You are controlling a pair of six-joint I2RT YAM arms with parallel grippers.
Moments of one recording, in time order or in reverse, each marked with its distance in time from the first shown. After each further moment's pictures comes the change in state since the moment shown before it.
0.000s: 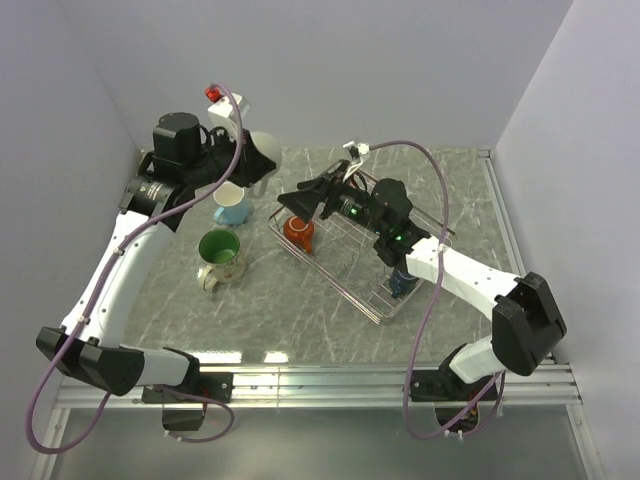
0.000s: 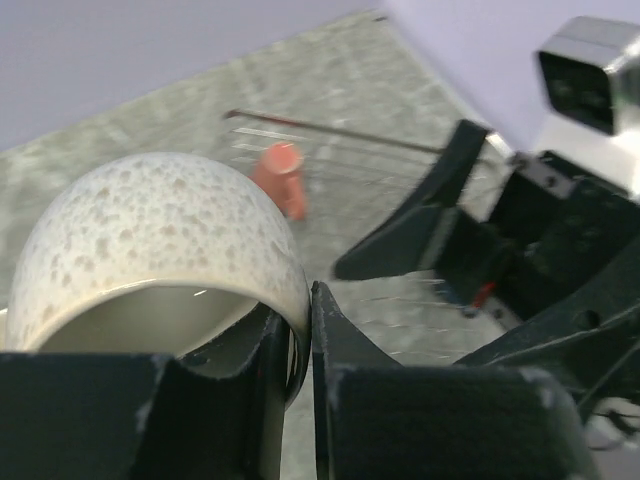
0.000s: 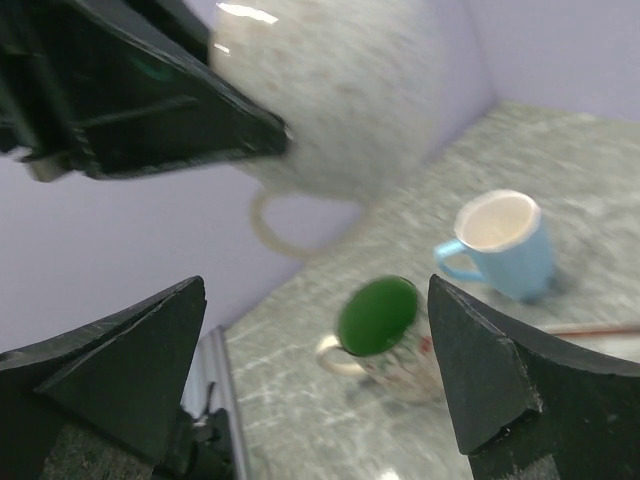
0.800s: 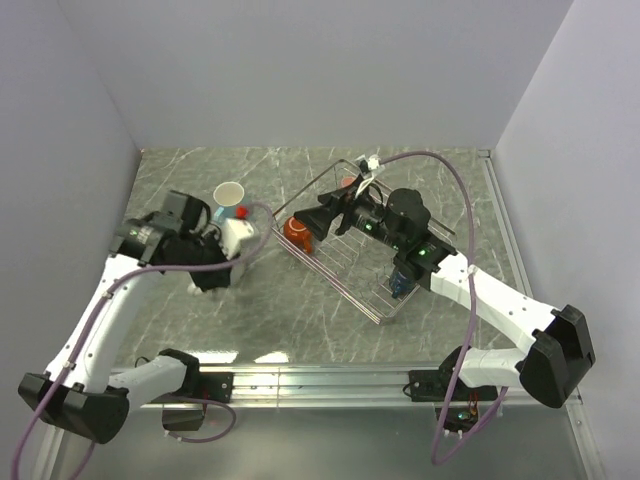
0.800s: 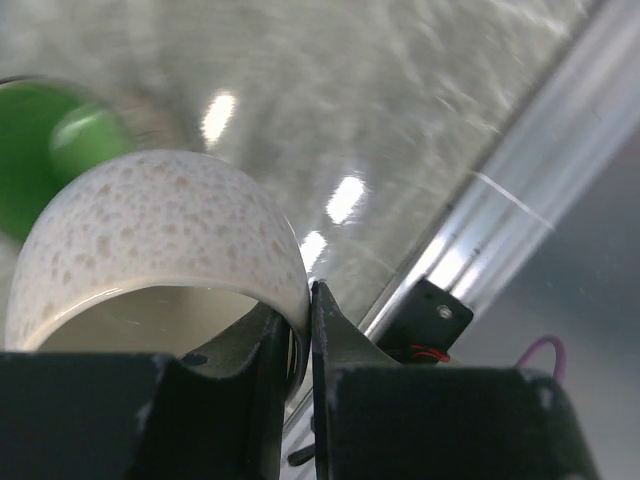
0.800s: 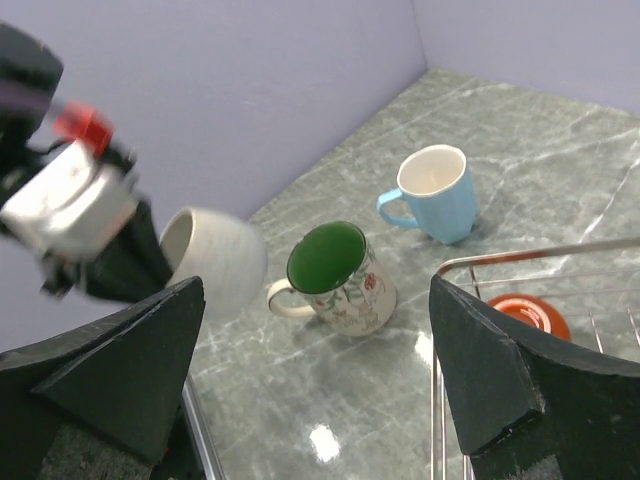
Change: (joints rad) left arm 0.095 -0.225 -0.283 -0.801 -0.073 0.766; right arm 0.021 -0.209 -0.057 -0.293 0.083 -0.186
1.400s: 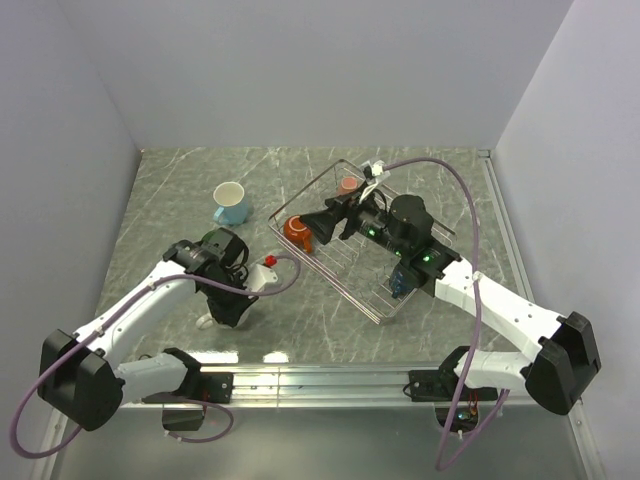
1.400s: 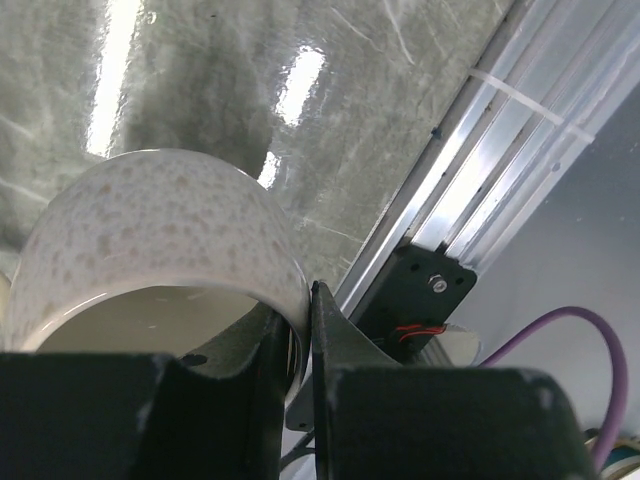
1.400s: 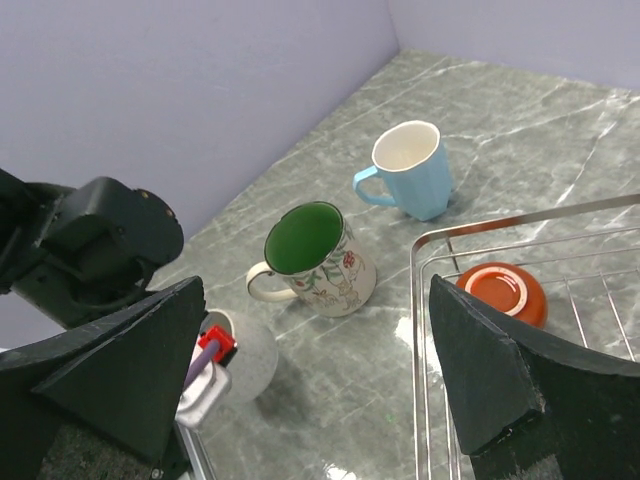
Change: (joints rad) left arm -0.263 0.044 -0.414 0.160 -0.098 -0.044; right arm 0.009 -0.042 -0.053 -0.032 0.061 -0.020
